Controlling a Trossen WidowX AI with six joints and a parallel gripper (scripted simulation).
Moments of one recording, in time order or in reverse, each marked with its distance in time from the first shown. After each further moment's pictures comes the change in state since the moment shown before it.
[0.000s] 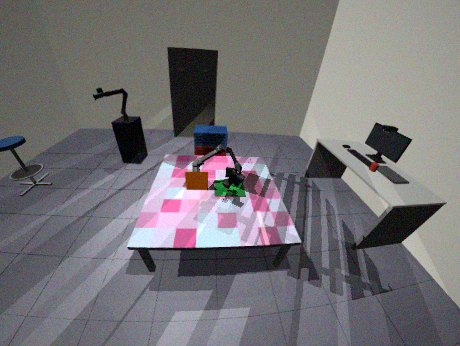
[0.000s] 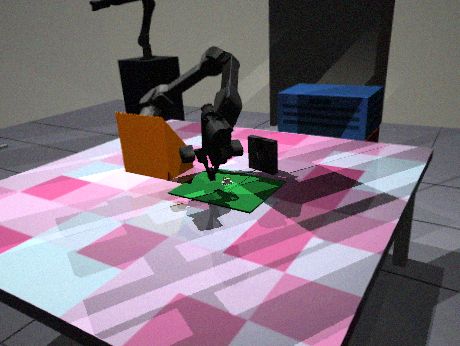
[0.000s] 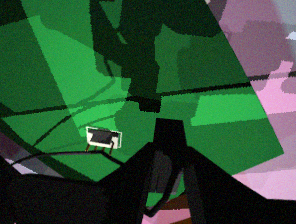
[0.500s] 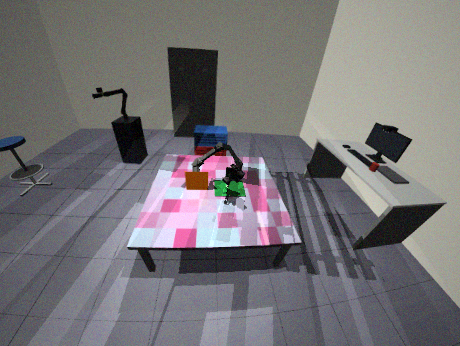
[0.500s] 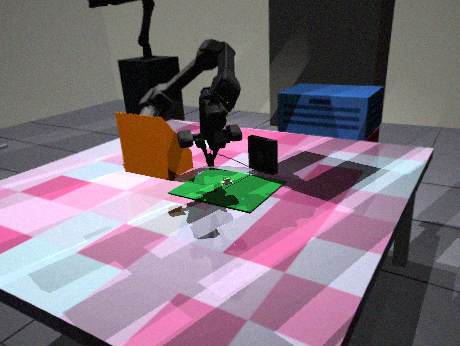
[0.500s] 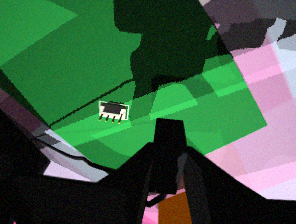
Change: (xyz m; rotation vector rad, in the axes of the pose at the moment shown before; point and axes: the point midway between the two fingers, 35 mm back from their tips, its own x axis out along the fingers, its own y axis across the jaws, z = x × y) arm -0.045 -0.001 -0.014 0.002 0.006 0.005
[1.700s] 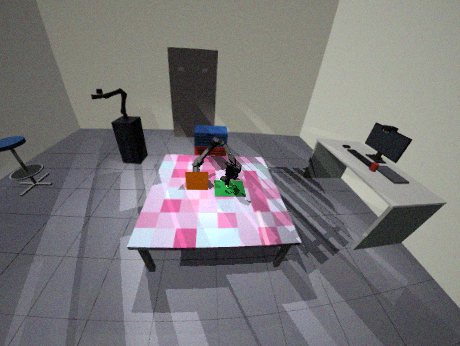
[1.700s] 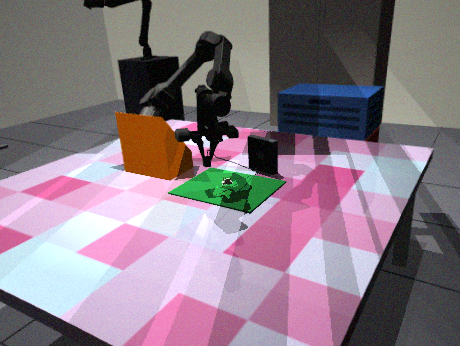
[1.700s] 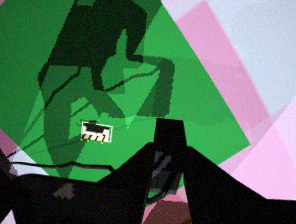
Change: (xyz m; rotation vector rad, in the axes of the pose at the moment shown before) arm 0.005 -0.007 -0.013 -0.009 -0.262 -0.065
